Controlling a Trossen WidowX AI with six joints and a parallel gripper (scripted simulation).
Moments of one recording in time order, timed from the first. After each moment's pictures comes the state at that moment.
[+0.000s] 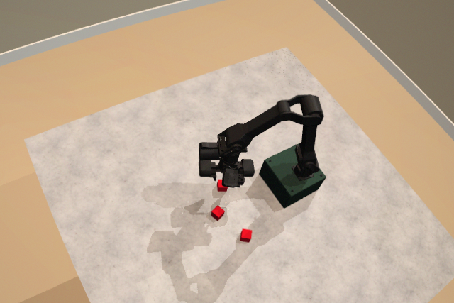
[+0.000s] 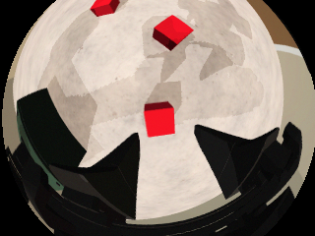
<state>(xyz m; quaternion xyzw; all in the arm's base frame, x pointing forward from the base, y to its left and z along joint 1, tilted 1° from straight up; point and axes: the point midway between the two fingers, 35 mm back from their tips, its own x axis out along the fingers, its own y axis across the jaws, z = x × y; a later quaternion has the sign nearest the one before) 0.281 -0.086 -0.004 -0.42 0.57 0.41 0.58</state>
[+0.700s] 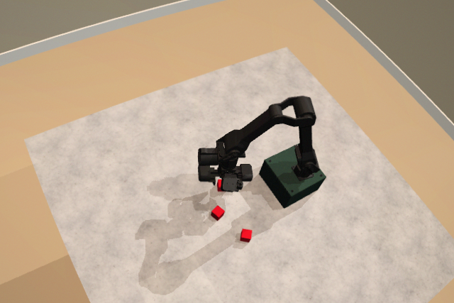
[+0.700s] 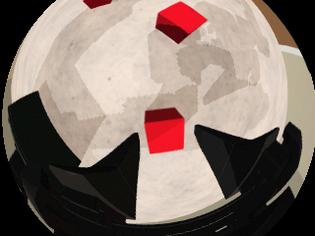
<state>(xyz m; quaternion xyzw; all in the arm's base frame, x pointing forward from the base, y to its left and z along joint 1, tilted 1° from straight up) 0.280 -0.086 -0.036 -0.42 0.57 0.41 0.58</state>
